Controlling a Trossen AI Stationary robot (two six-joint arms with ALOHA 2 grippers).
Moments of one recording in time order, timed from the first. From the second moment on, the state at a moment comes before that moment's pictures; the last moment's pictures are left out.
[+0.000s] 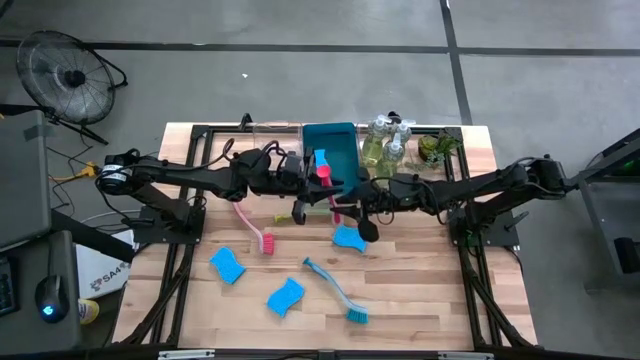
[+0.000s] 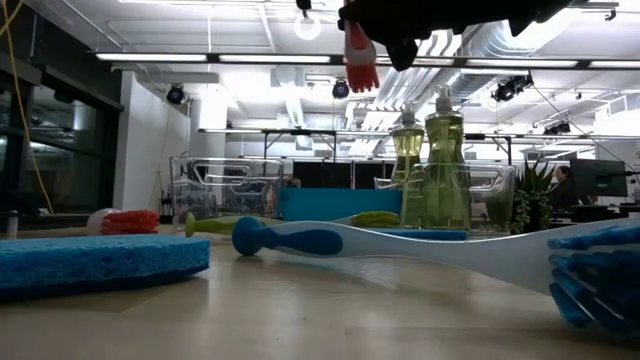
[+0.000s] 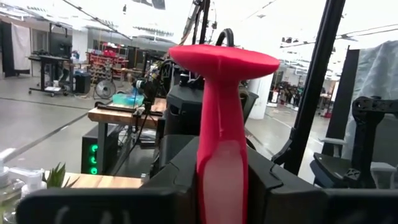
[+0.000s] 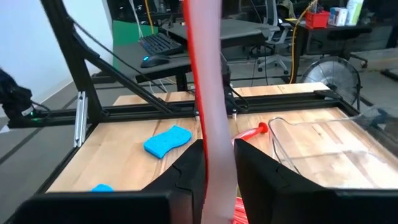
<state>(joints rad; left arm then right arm) 0.01 1.43 1.05 0.63 0.12 -0.17 0.03 1.35 0.78 0.44 0.01 0.11</state>
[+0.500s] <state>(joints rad) 0.01 1.43 1.05 0.61 0.12 -0.14 0.02 1.35 0.78 0.44 -0.06 0.26</state>
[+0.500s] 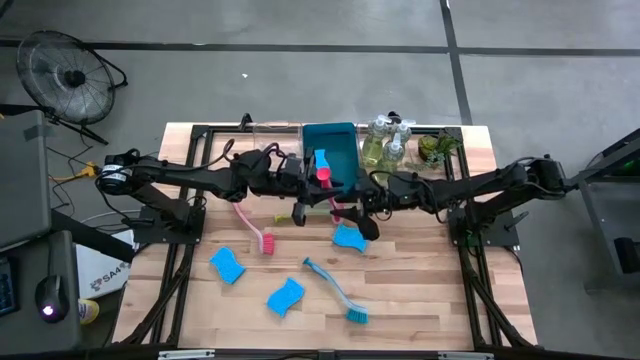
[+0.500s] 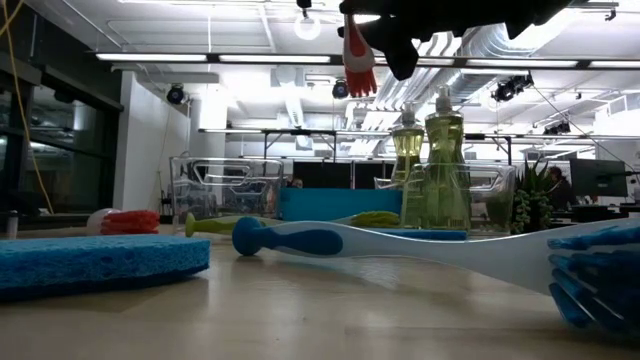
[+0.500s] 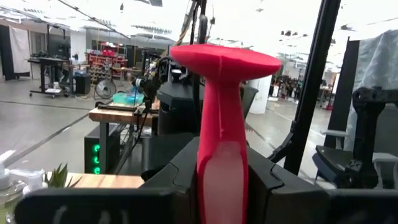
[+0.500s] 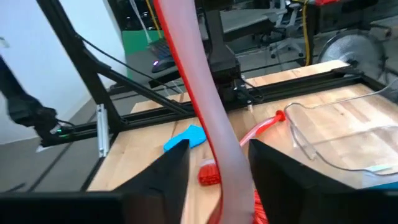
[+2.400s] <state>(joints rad) 0.52 1.30 1.05 -0.38 0.28 0.88 -0.04 1.14 0.78 0.12 0.10 0.42</state>
